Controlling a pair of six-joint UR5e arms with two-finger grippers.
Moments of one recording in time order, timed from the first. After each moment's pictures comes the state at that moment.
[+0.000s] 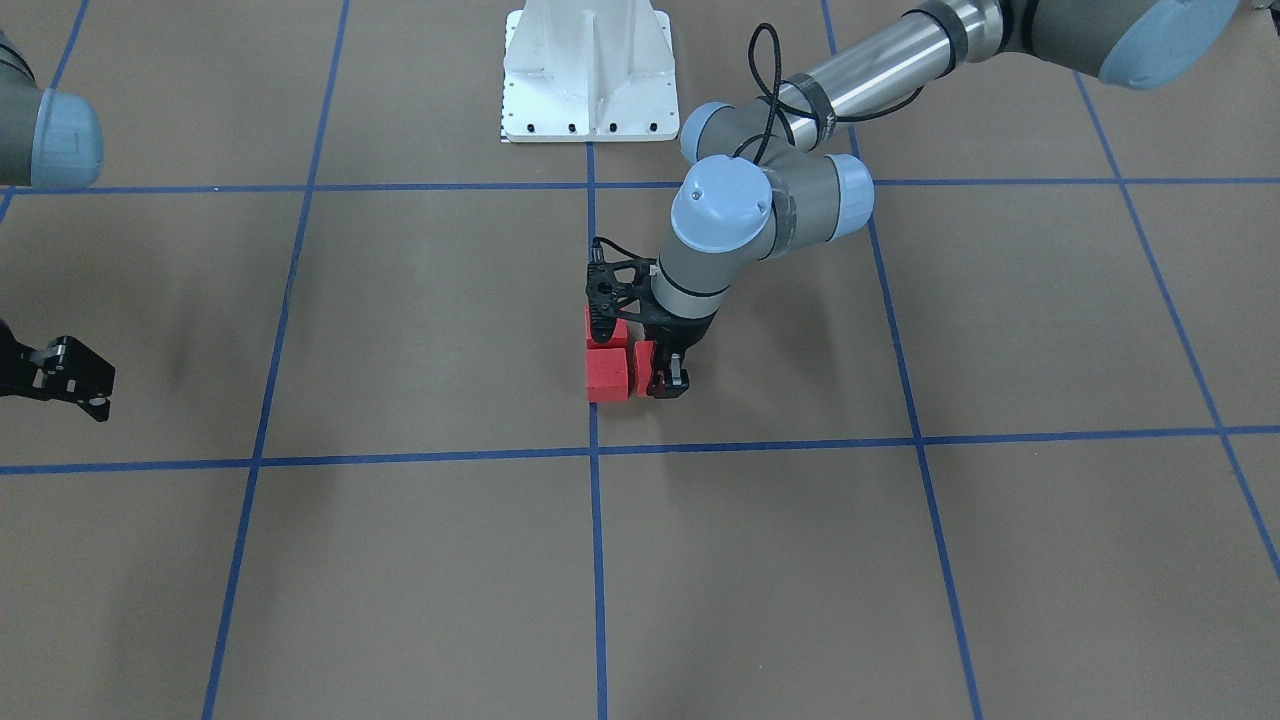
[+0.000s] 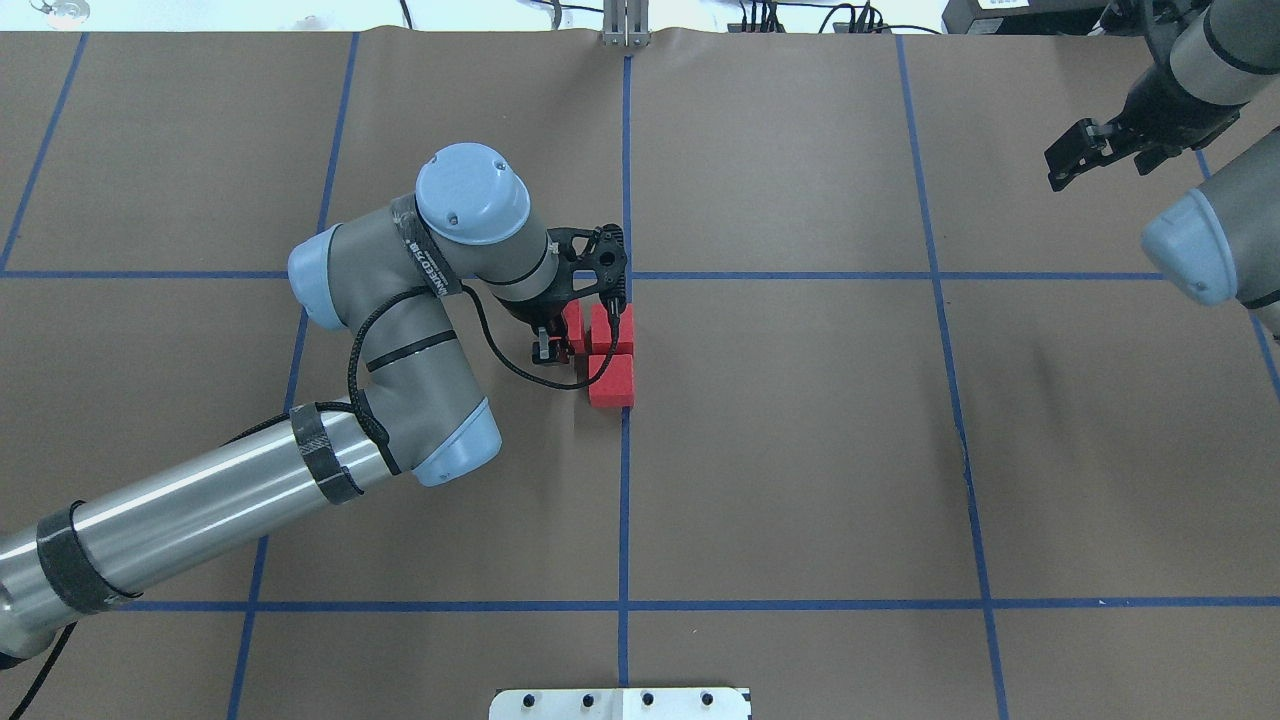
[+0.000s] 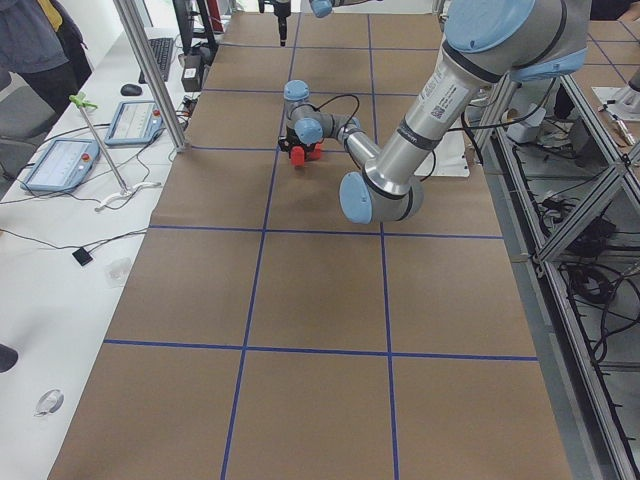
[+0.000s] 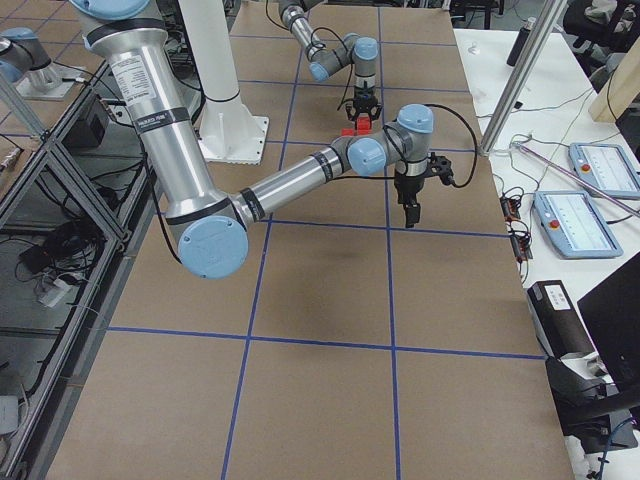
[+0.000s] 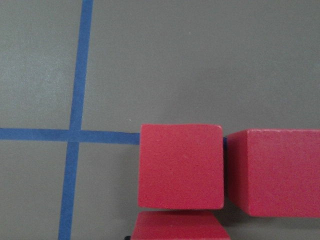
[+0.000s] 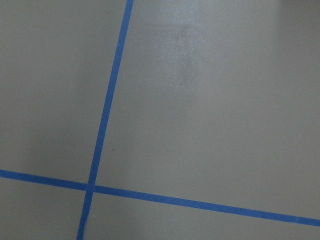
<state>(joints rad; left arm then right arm) -0.61 -2.37 -1.34 -1.88 -1.98 0.34 1.14 -1.22 1.71 -1.61 2.13 0.44</state>
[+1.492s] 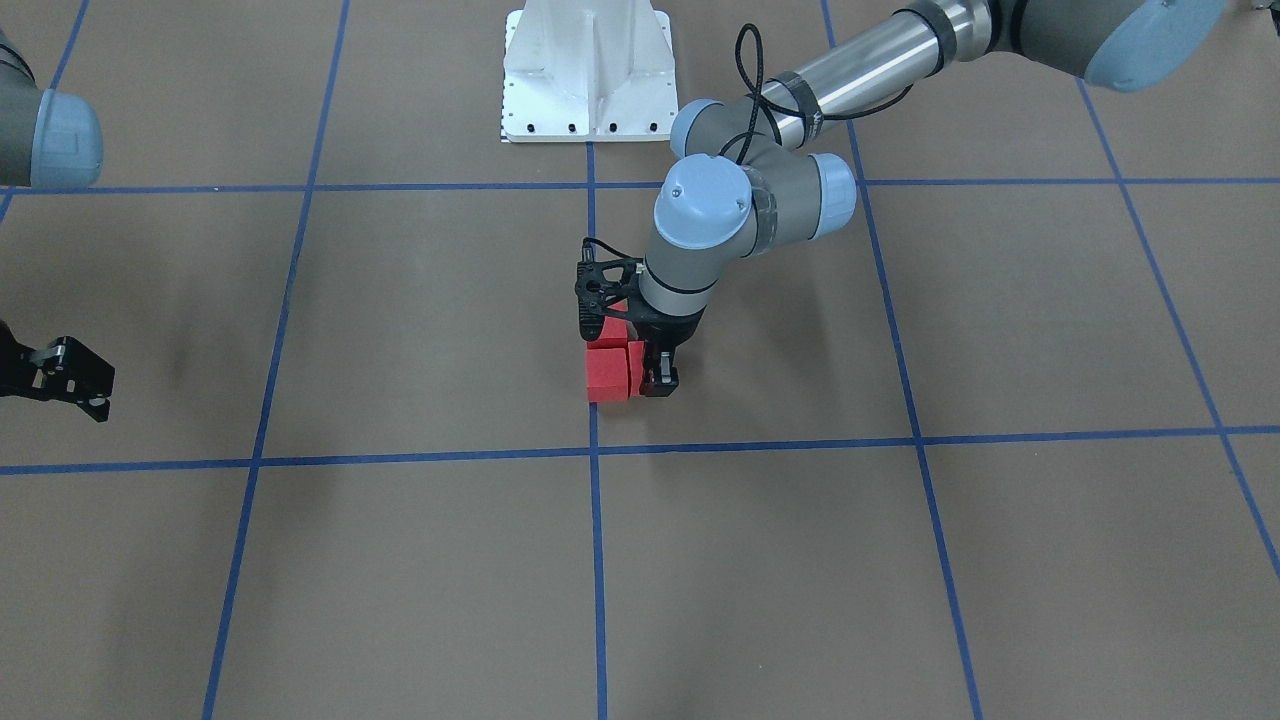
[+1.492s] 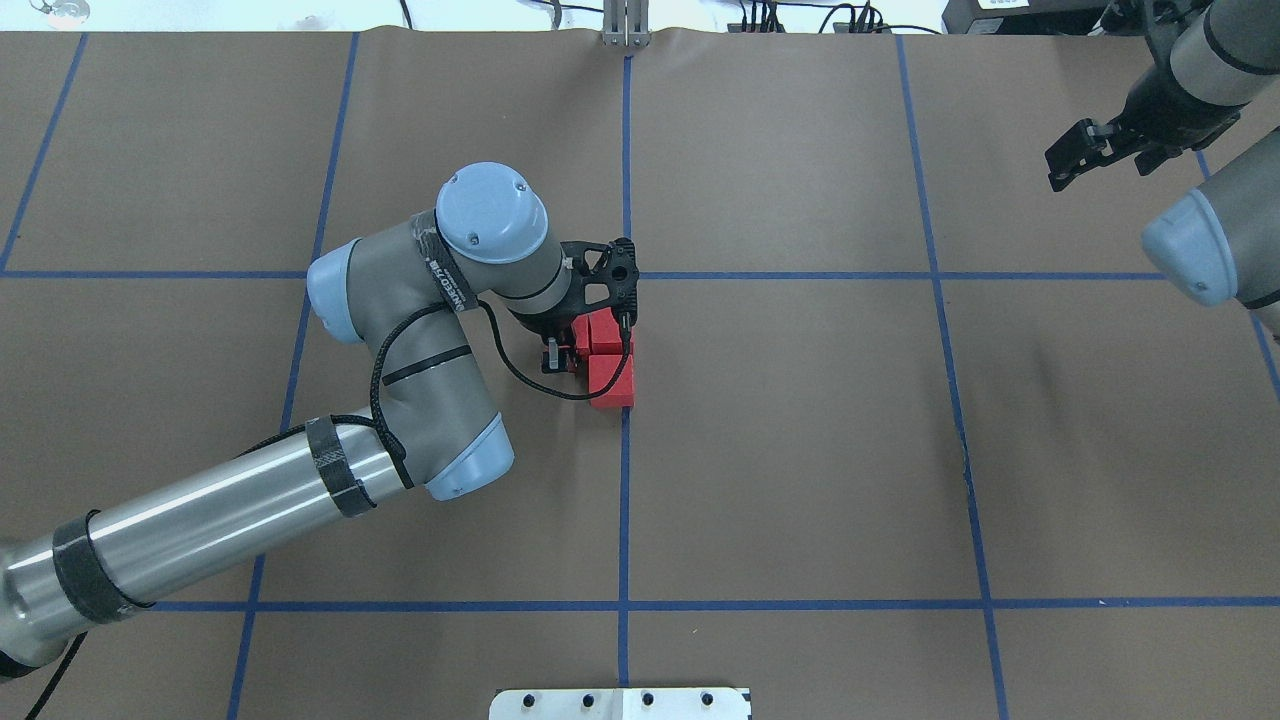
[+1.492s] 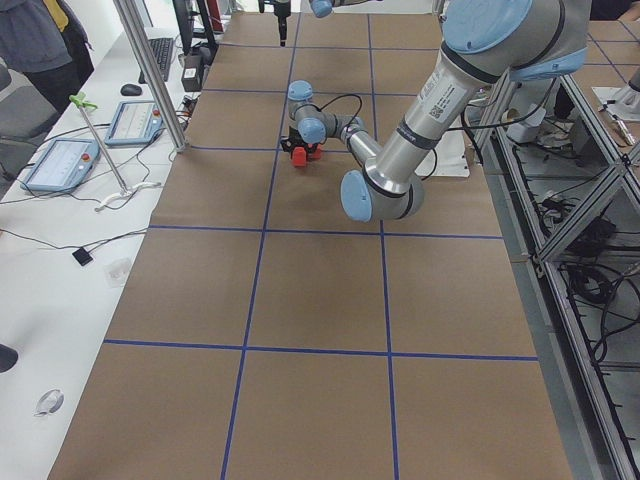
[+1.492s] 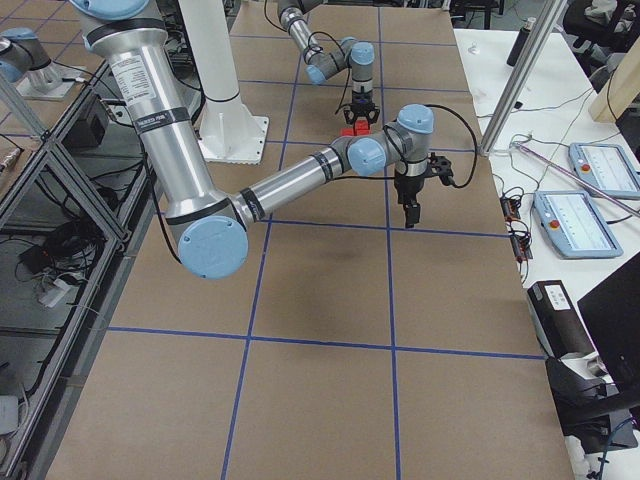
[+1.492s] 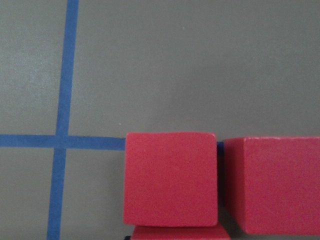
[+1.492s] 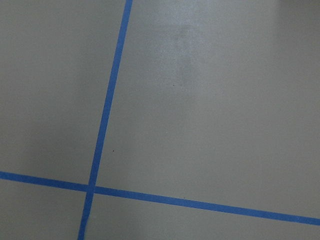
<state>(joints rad) -0.58 -2.38 -1.33 -1.88 -1.94 0.34 1.14 -1.22 1.71 -1.61 2.13 0.44</state>
